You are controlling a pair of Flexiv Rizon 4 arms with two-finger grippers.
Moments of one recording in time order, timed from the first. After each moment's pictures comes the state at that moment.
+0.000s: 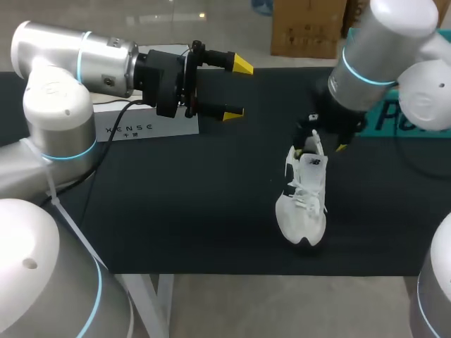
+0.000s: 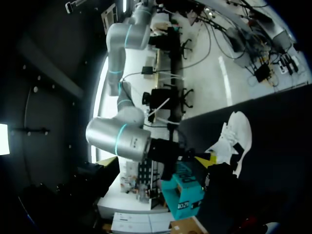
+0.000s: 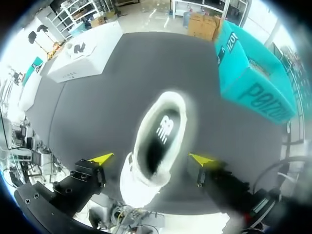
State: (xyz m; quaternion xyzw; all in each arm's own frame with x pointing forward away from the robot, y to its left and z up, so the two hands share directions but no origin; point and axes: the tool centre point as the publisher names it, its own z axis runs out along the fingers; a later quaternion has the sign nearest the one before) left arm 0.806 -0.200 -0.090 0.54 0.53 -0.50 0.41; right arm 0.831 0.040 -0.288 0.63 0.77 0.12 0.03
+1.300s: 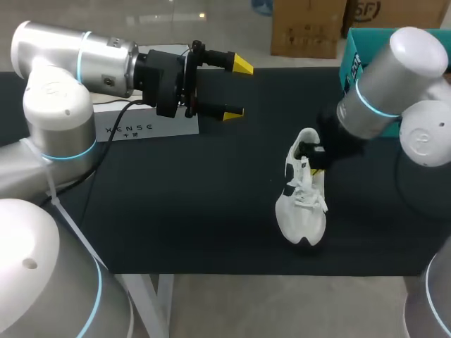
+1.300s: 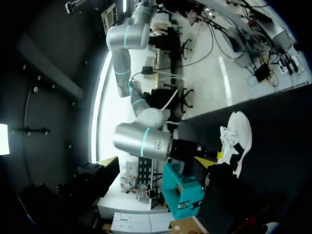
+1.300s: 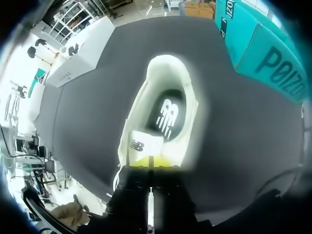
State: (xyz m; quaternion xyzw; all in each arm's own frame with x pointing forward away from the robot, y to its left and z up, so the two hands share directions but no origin) left arm 0.806 -0.200 -0.090 0.54 0.53 -0.50 0.41; right arm 0.831 0.042 -0.358 0.65 0.74 0.16 -0.04
